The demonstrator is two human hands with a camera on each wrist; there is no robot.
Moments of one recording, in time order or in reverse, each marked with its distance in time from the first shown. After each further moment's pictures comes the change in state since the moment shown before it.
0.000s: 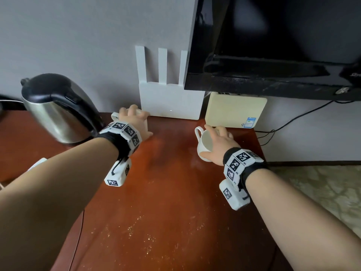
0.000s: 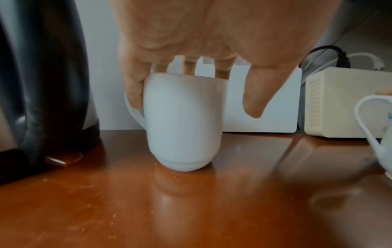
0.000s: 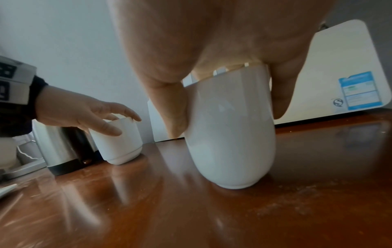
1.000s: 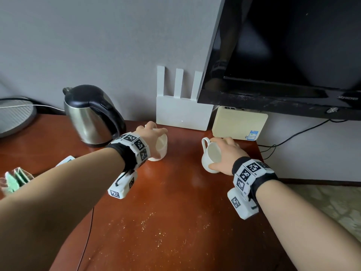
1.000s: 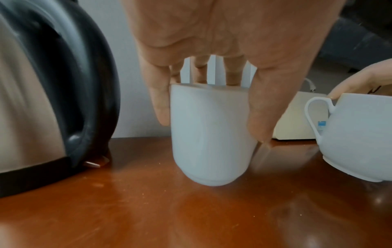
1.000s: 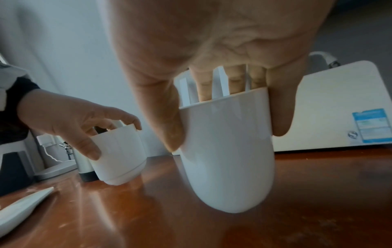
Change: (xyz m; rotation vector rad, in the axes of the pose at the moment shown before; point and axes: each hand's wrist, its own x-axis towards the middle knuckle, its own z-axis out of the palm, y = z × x) left_hand -0.068 -0.016 -0.024 -0.013 -0.121 0.163; right_hand -0.049 -0.023 -0.023 -0.022 0.006 -0.022
